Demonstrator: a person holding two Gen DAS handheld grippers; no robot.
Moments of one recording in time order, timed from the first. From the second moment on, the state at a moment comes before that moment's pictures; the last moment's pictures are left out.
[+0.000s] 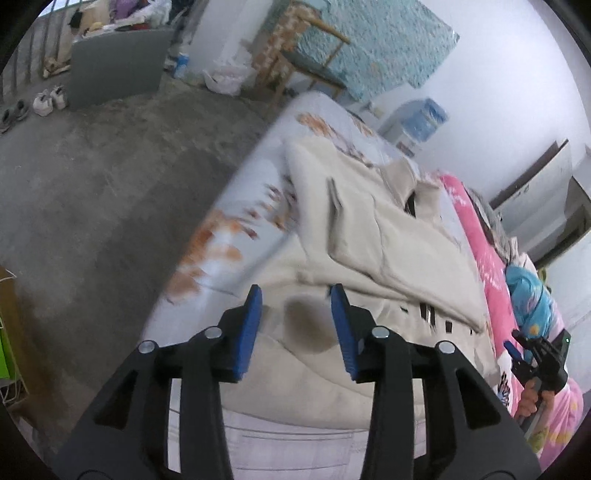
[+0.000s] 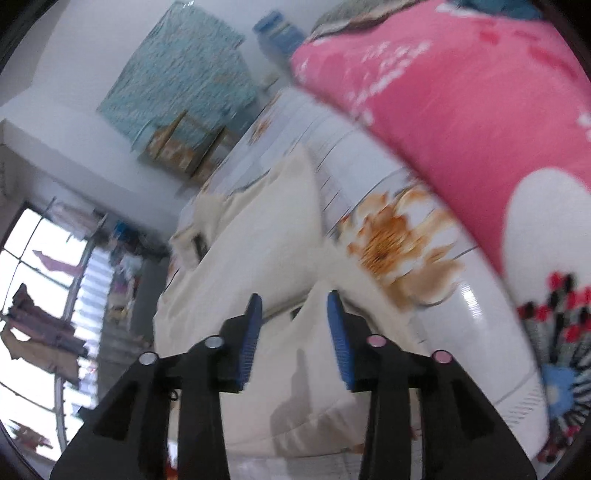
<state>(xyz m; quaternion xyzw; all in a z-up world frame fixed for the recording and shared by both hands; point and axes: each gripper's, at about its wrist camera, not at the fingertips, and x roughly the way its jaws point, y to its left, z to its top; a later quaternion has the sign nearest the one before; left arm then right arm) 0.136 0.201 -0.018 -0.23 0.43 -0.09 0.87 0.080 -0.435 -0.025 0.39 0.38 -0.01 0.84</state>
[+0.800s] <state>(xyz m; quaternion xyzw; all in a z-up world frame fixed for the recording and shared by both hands) 0.126 0.033 -0.048 0.14 0.42 -0.18 0.88 0.109 -0.289 -0.053 0.08 0.50 -0.03 0.86</state>
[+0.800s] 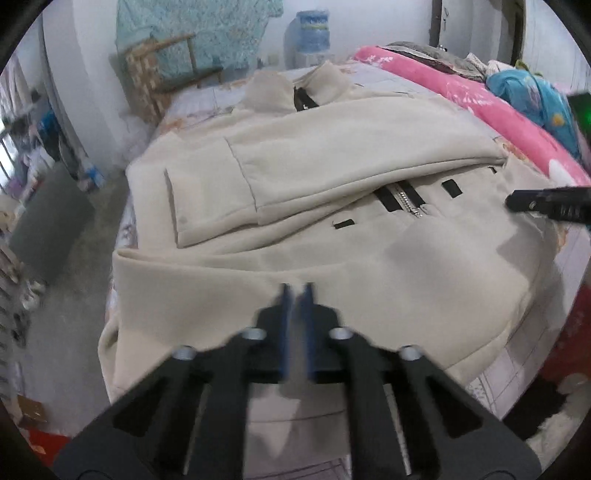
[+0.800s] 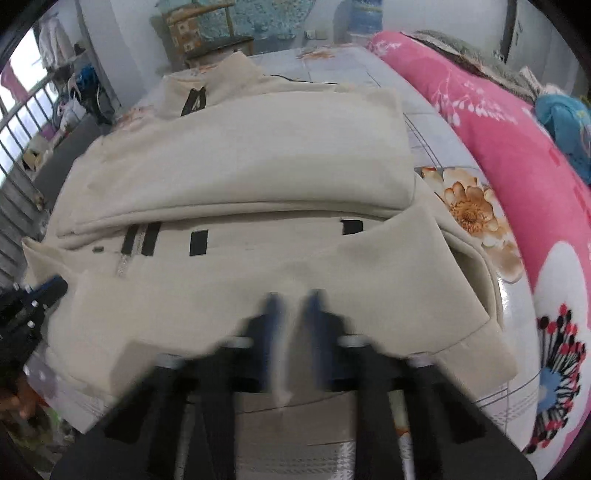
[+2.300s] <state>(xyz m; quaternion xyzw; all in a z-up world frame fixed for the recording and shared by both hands) 0.103 0.156 -0.043 0.02 0.42 -0.01 0.91 0.085 -0.373 -0.054 0.07 0.44 -0.14 0.88</state>
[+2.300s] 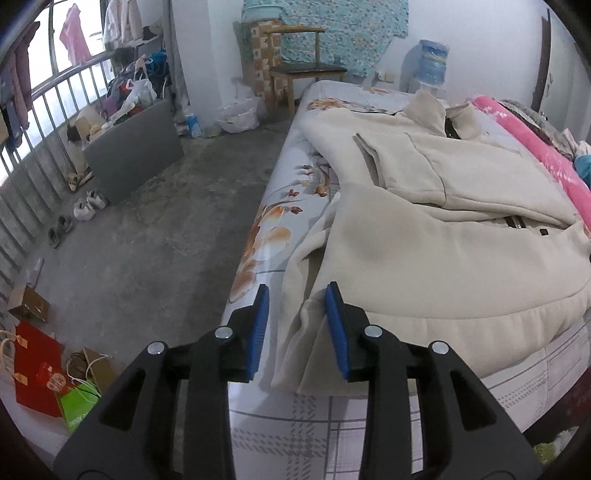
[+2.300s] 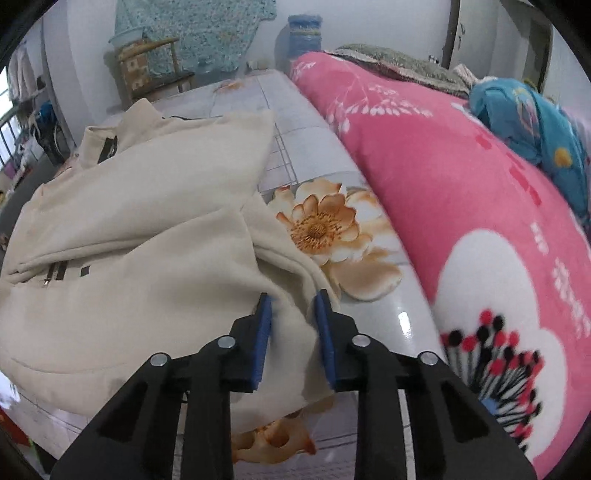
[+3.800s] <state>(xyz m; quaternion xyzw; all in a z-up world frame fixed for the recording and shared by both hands) 0.101 0.044 -0.047 0.09 0.43 -0.21 0.87 0.058 -0.209 -0.038 -0.01 0.45 0.07 0.89</state>
